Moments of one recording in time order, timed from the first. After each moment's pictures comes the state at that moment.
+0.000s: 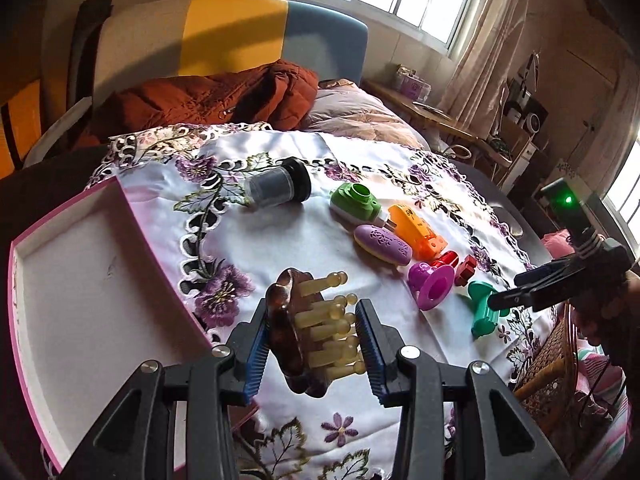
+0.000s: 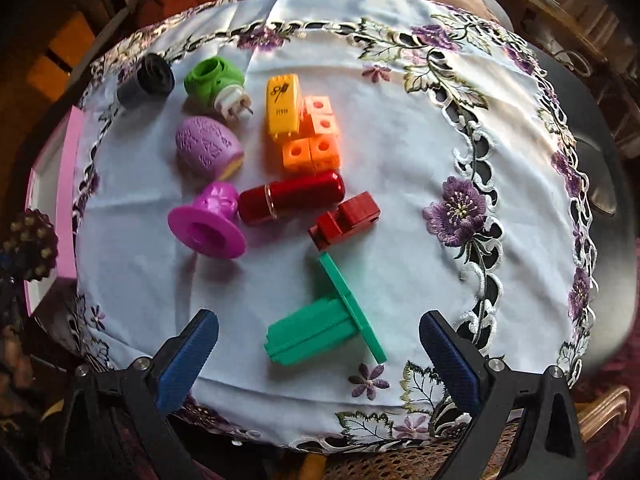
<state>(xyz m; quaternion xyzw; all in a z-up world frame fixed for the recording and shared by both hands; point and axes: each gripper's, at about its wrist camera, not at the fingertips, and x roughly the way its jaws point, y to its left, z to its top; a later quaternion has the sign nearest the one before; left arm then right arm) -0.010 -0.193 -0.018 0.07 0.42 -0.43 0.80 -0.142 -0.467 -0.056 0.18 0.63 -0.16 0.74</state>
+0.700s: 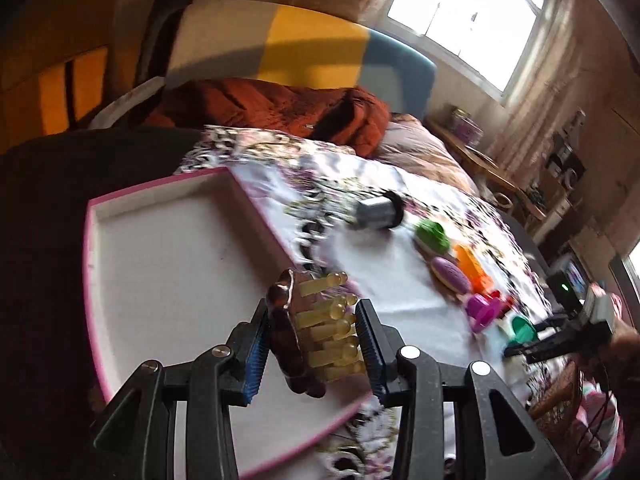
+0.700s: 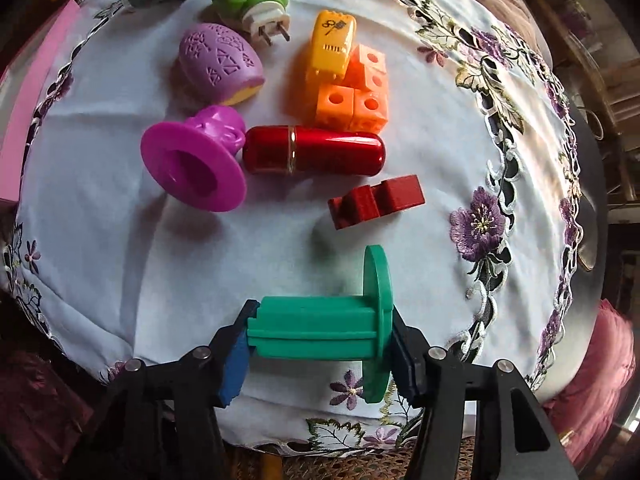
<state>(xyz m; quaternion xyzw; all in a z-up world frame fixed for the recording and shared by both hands) 0.045 -0.094 -0.012 -0.01 0.42 -0.34 0.84 -0.133 -0.445 -0.097 0.05 0.70 -0.14 0.70</state>
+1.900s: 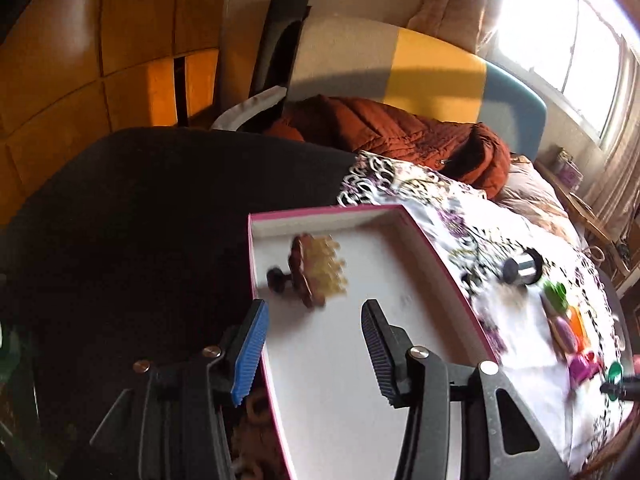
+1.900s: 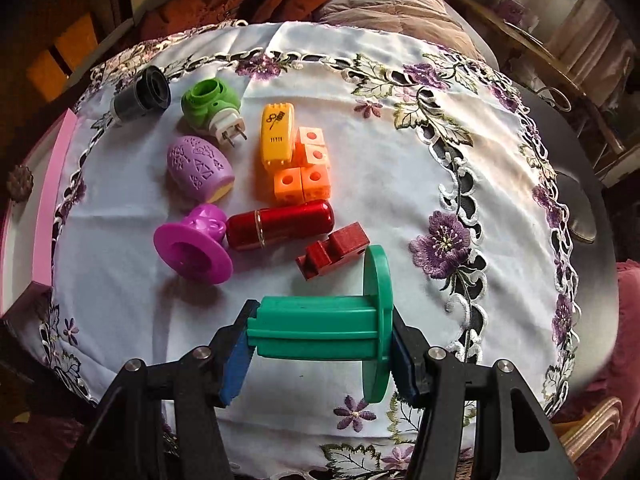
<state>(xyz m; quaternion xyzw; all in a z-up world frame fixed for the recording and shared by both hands) 0.094 -0.025 -0.021 0.00 0.41 -0.16 0.90 -0.154 -0.470 -0.022 0.13 0.57 -0.20 0.79</state>
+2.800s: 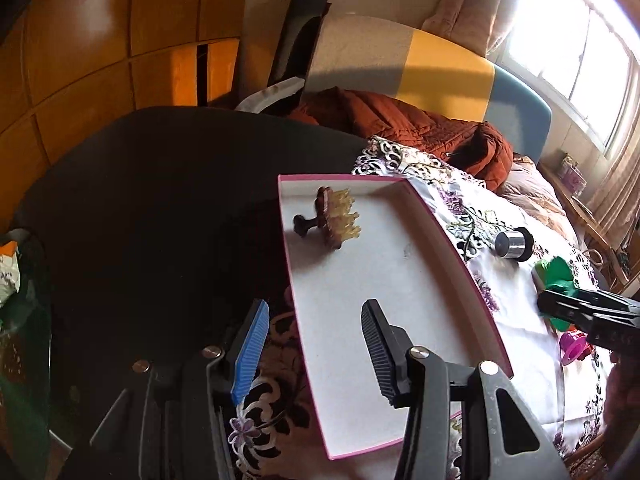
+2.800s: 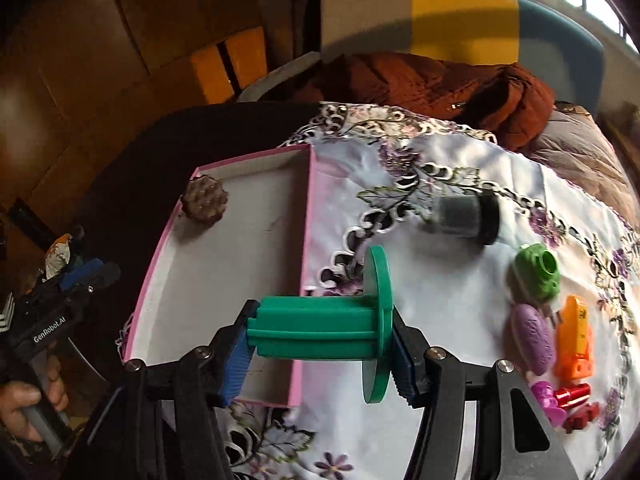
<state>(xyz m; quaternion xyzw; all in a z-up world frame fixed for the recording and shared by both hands) 0.046 0.006 -0.020 -0.03 0.42 -0.14 0.89 0.002 -0.238 0.001 0.08 0.46 0.03 0.88</state>
